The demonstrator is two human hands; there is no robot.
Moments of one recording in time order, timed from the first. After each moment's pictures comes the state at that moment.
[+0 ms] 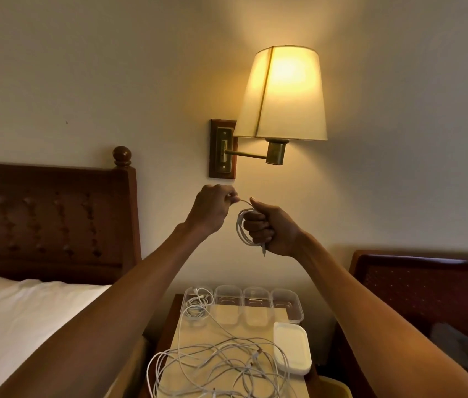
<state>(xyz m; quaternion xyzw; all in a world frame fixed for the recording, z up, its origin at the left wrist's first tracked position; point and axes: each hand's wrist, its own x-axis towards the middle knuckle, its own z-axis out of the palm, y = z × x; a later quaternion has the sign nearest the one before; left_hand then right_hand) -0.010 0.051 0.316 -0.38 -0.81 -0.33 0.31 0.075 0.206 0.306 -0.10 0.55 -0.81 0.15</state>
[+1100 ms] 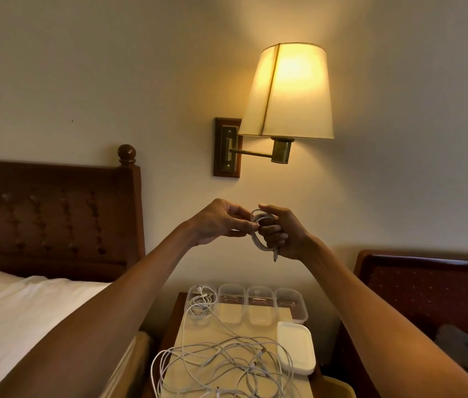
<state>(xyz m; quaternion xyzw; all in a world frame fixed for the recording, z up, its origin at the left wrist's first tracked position) 0.003 0.032 0.307 -0.40 -0.71 -0.56 -0.16 0.076 0.216 0.299 -0.03 0.59 -0.80 0.11</state>
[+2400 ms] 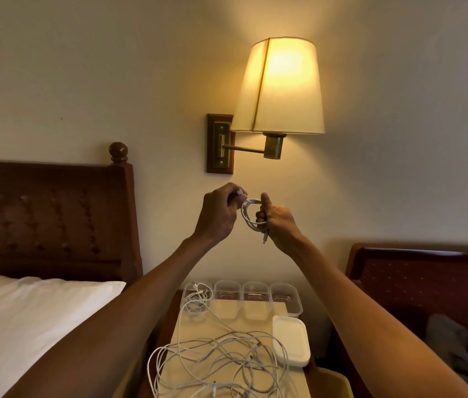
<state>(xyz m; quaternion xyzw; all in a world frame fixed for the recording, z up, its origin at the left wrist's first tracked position) 0.010 0.065 0.292 -0.38 -0.72 -0.49 0.30 0.061 0.207 0.284 0.04 0.69 -0.69 -0.21</state>
